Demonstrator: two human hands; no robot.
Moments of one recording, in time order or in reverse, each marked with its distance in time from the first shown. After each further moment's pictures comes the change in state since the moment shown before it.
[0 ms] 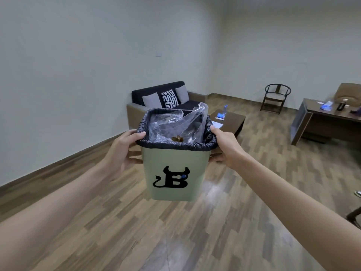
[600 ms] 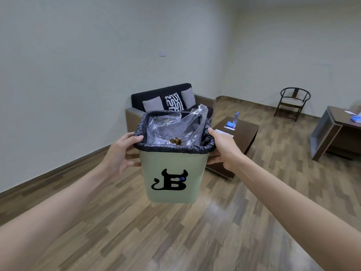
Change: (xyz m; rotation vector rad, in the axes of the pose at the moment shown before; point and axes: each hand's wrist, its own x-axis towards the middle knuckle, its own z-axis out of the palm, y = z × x) left_hand 0.406 -0.045 0.037 -0.058 0.046 -0.025; right_hand 0.411 -0.073 0.055 -0.021 -0.058 0.001
